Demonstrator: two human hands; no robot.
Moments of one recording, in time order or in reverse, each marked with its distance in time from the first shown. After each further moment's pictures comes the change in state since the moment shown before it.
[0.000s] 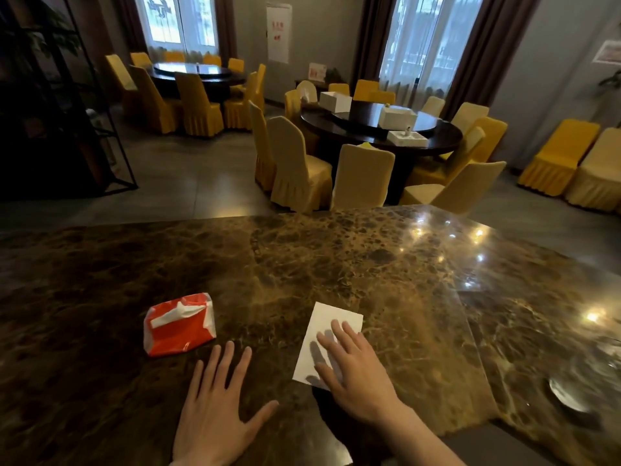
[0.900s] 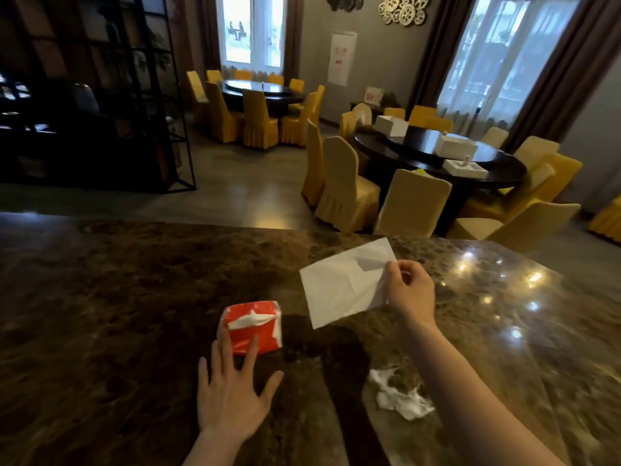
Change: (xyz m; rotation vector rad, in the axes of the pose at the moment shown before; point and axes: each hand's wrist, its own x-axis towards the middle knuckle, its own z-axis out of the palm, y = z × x) left_hand 0.016 -0.055 -0.035 0.034 0.016 -0.346; right_hand 0.132 -0.068 -0.094 0.928 0.575 0.422
